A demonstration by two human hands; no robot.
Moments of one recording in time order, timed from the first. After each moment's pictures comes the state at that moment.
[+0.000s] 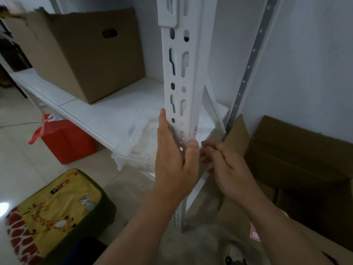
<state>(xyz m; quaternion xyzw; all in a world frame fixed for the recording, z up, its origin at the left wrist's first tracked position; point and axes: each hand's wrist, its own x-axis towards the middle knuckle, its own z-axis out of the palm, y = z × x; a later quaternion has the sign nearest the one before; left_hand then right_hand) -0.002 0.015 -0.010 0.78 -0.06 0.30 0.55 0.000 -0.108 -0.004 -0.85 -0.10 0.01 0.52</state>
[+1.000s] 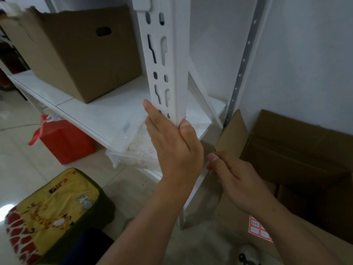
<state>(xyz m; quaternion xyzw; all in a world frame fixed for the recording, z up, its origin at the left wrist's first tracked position) 0.016 -0.025 -0.011 0.76 0.06 0.46 0.46 -0.016 -0.147 -0.022 -0.88 -0.13 0.02 0.46</state>
